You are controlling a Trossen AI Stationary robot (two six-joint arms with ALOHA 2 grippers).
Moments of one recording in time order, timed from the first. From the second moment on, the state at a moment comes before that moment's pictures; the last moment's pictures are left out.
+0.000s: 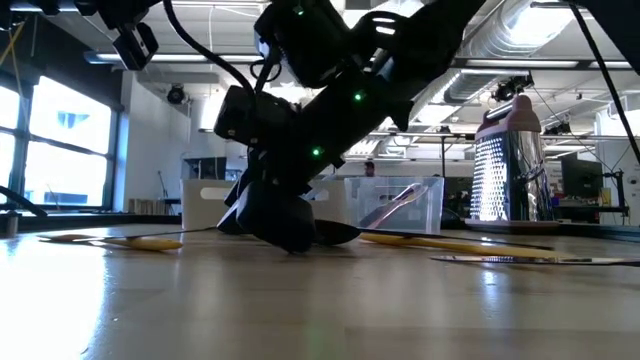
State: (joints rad) left arm -0.37 0.64 0.38 0.28 -0.26 -0.56; right arm 0.16 2.26 1.39 0.21 0.54 -0.49
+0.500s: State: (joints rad) left arm -0.37 0.64 0.38 0.17 -0.28 -0.62; right arm 0.12 2.26 1.39 0.18 0.50 -0.49
